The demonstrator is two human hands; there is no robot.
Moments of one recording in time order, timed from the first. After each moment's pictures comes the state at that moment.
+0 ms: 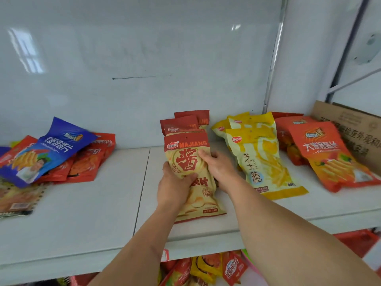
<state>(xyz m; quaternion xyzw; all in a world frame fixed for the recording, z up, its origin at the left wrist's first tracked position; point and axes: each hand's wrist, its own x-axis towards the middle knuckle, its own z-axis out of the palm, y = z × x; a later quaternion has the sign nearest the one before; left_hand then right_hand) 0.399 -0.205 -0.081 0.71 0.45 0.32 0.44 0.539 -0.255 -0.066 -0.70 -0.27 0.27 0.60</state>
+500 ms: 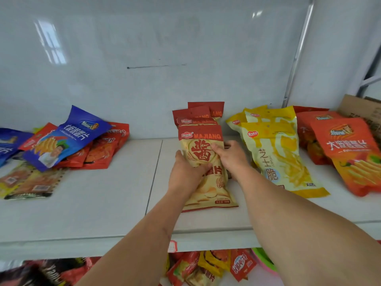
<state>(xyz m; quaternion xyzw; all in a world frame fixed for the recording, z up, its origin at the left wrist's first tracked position) 0.405 -0.196 -0.072 0.72 0.44 0.29 0.44 0.554 -0.234 -0.068 -0.77 -0.28 0.17 0.55</state>
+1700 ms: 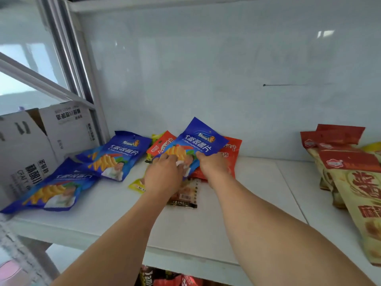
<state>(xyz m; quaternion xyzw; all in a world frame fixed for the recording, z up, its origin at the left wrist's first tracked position) 0.077 0.054 -0.036 0.81 0.55 0.21 -0.01 0.220 0.048 -0.045 -0.73 -0.32 0.25 0.55</state>
